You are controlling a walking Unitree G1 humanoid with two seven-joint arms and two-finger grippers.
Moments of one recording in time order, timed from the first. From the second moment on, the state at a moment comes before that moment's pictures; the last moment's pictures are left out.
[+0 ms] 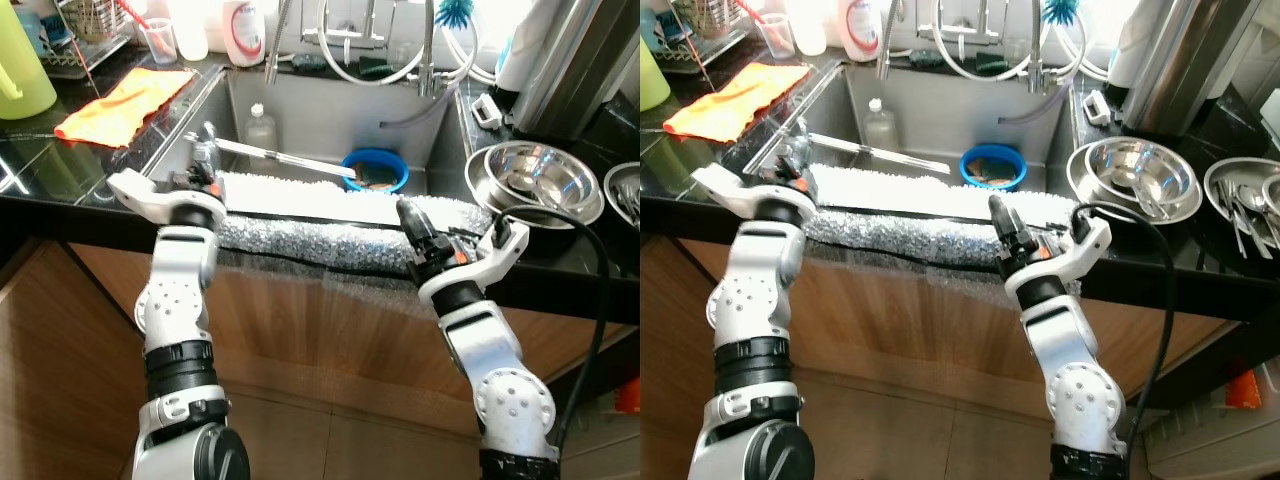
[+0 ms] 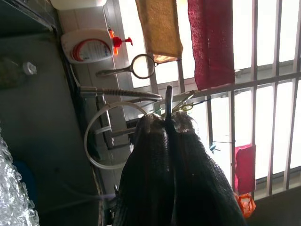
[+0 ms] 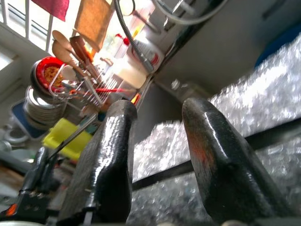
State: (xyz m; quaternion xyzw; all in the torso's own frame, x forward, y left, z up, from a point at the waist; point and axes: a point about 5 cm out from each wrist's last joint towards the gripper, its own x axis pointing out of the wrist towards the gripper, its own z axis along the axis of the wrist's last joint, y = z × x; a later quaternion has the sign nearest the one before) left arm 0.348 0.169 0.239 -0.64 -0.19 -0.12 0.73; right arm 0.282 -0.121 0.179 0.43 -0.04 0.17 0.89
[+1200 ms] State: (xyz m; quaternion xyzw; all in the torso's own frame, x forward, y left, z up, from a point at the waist) left arm 0.340 0.193 0.215 -0.60 -0.17 -0.07 0.78; right arm 0.268 -0.153 0.187 0.03 -0.14 0.07 0.99
